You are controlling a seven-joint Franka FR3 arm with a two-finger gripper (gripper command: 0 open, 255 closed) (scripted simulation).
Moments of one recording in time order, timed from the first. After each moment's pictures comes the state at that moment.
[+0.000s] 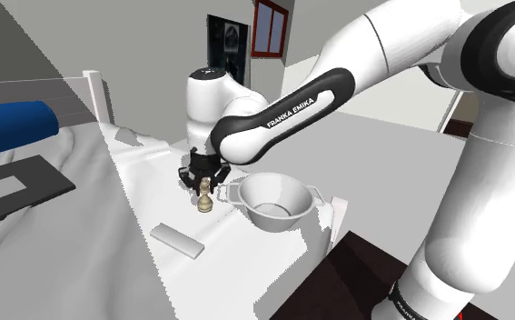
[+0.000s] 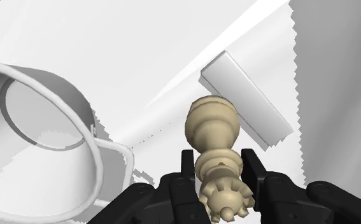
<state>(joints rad) -0.07 0.12 0.53 -2.10 -0.36 2.31 1.09</state>
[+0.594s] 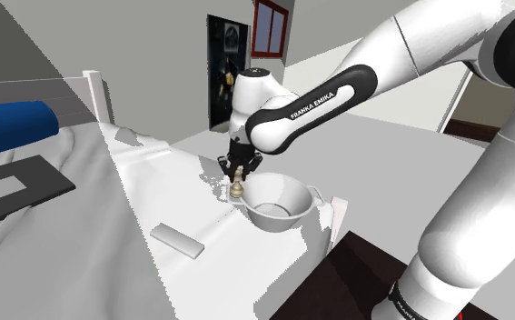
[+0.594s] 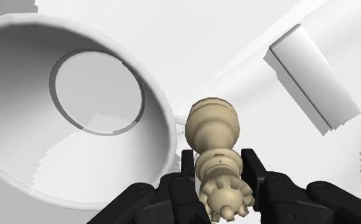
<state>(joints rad) -0.19 -0.05 0.43 -2.29 -0.23 2.42 0.80</state>
